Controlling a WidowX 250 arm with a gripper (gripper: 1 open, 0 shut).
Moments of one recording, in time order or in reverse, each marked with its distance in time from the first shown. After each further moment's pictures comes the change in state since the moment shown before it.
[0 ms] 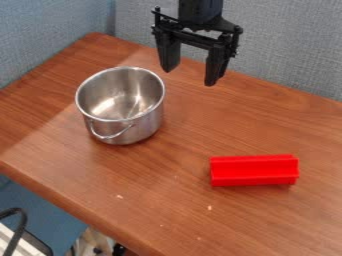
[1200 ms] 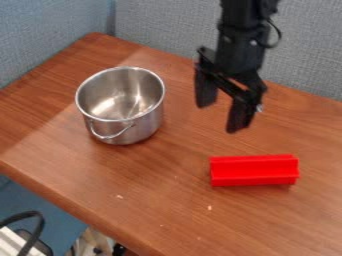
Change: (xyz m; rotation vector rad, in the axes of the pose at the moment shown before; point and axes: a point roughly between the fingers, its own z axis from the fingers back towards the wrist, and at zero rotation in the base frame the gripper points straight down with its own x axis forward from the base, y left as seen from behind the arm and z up) arm -0.003 -0.052 -0.048 0.025 0.046 -0.473
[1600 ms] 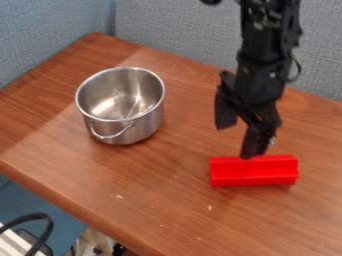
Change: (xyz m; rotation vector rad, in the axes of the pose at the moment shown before) arm 0.010 -0.021 -0.025 0.017 -0.031 -0.141
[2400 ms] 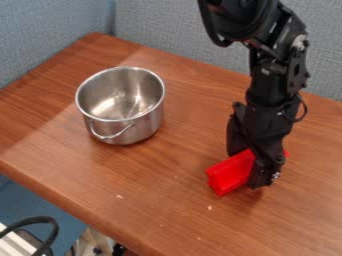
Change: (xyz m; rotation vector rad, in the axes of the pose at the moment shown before) arm 0.006 -0.008 -0.032 0.005 -0.031 -0.069
